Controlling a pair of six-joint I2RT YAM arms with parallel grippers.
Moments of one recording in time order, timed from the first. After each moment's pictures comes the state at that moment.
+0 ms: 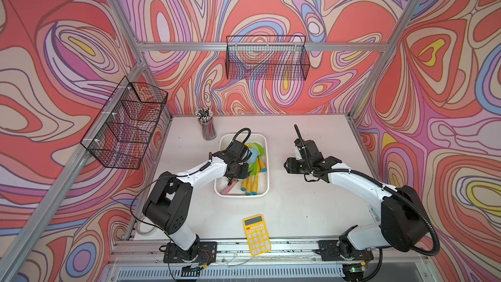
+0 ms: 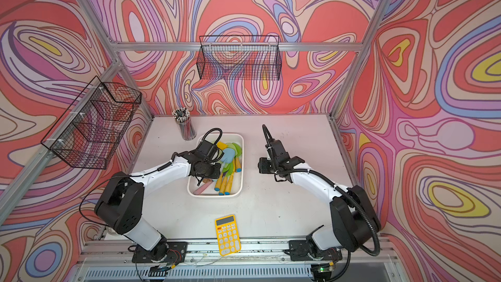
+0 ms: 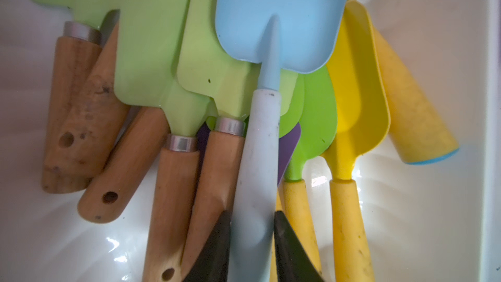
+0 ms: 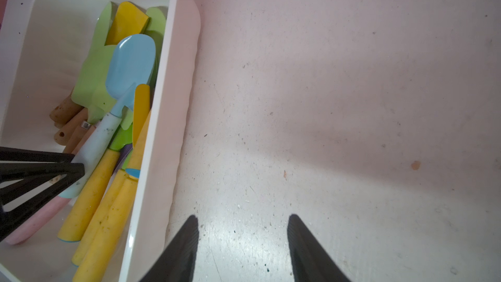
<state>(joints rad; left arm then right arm) -0.54 1.65 1.06 -0.58 0.04 -0.42 0.49 1.45 0.93 -0.38 -0.06 0.43</state>
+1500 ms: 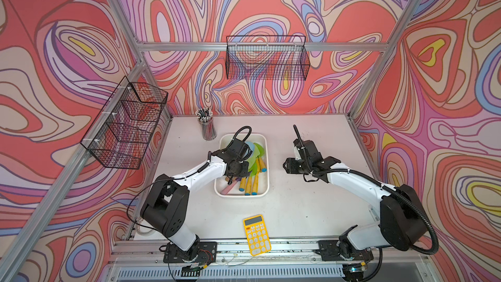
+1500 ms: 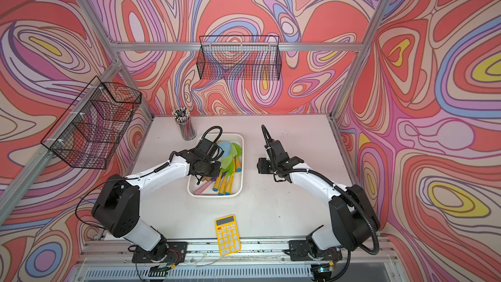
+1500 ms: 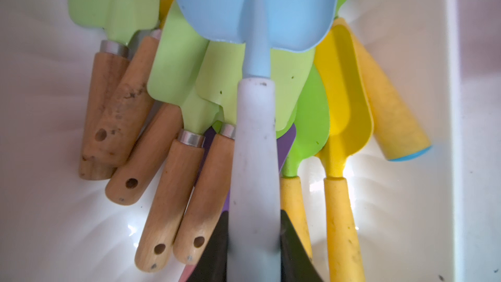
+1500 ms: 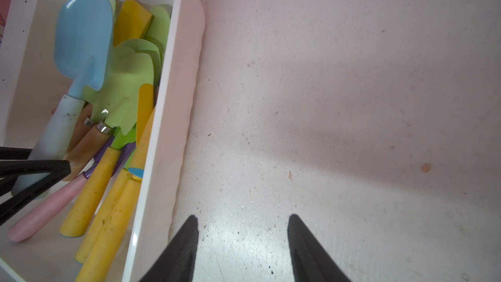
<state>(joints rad) -0.55 1.59 1.10 -0.62 -0.01 -0.42 0.49 1.45 0.93 -0.37 -0.07 0.43</state>
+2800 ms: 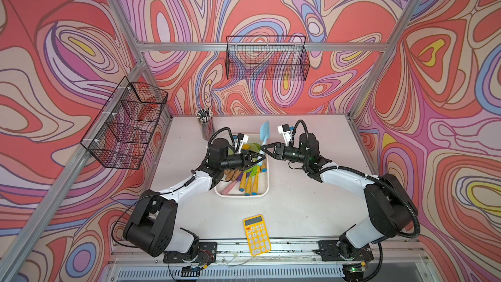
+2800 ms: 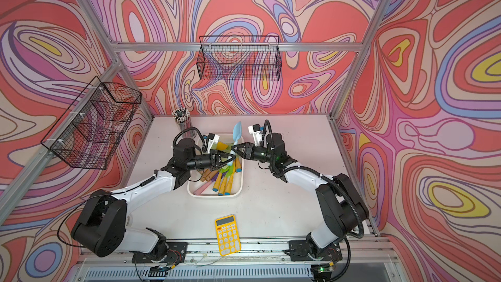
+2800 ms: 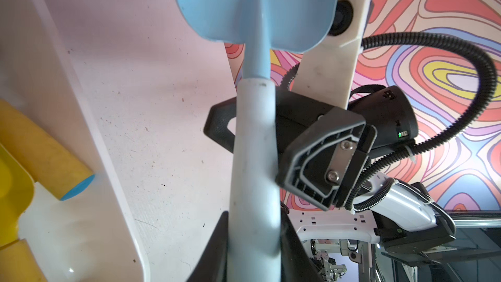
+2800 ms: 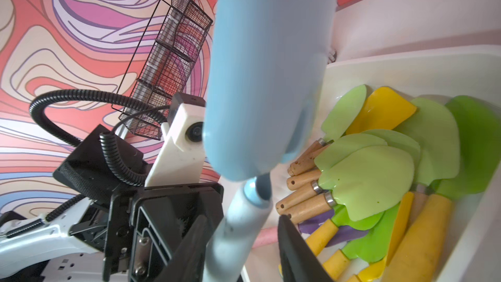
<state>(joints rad) -0.43 1.43 0.77 0.39 0.88 -1.05 0.49 1.59 0.90 0.55 -0.70 0.84</state>
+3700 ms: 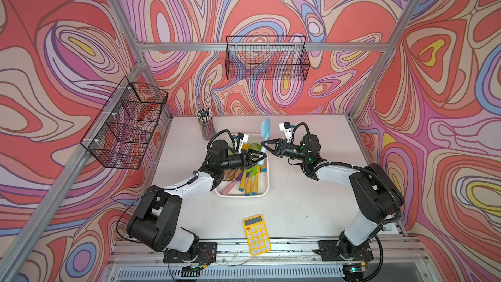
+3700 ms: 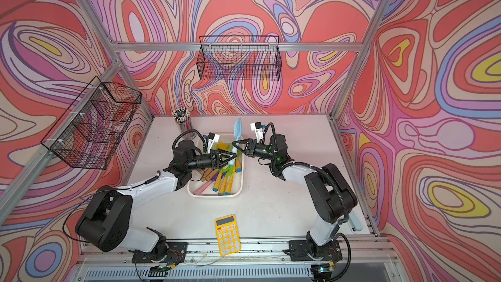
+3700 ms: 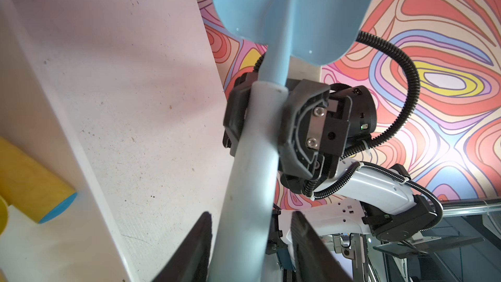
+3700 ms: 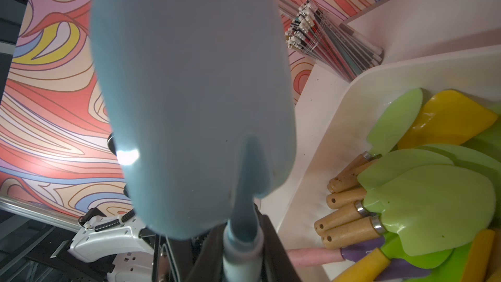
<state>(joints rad) -0.41 1.46 0.74 0.51 0.89 -1.10 0.43 1.72 0.88 0.86 -0.82 1.09</state>
